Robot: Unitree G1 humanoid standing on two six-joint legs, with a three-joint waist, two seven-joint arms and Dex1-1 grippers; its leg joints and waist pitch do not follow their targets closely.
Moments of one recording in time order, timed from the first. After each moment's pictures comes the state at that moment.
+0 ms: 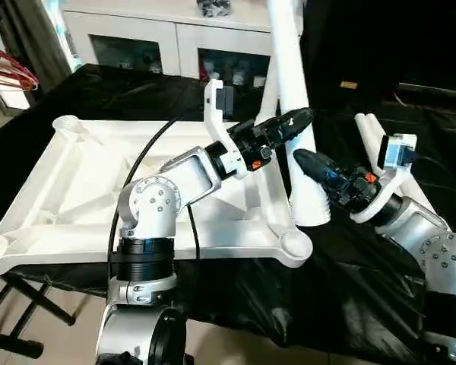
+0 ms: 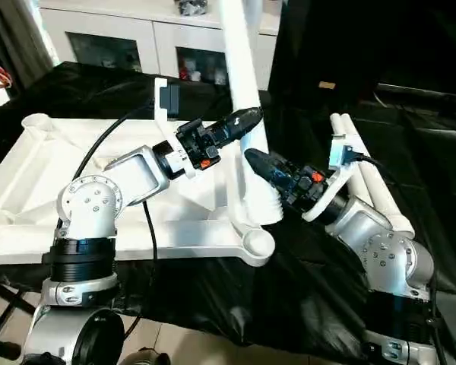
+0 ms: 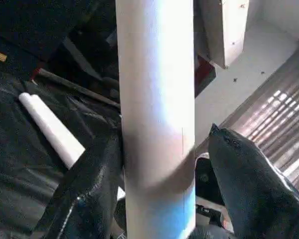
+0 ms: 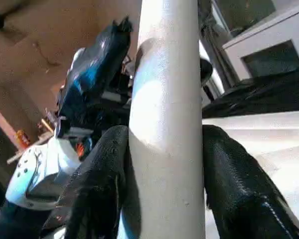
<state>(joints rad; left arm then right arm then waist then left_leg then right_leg) -0.73 -0.13 0.21 0.07 -0.73 0.95 -0.43 -0.37 -0.29 -0.27 -0.01 0.85 0.82 0.86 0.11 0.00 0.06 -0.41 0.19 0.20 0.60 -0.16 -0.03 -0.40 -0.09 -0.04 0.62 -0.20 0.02</state>
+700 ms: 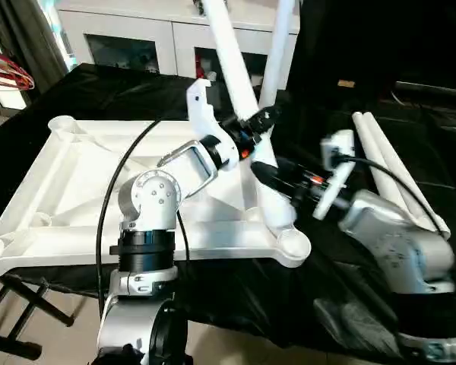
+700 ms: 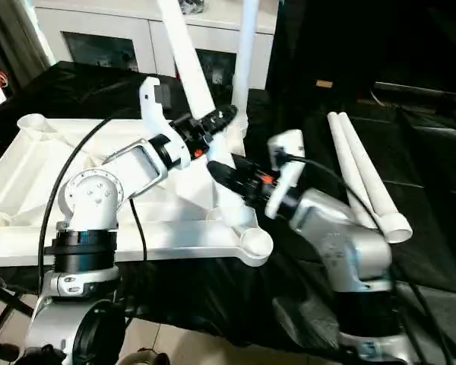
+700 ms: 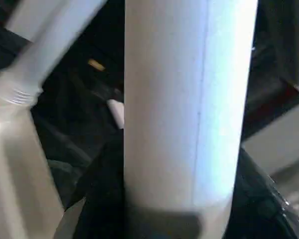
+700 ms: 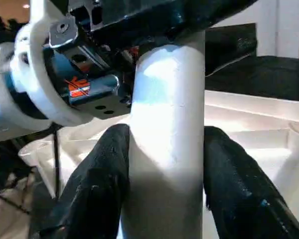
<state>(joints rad) -0.78 -0.13 0.26 0.15 -0.67 0.86 -0.12 -0.41 -0.23 -0.01 -0.08 0.54 0.65 0.62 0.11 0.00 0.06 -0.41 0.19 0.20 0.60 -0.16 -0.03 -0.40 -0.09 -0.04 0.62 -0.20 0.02</state>
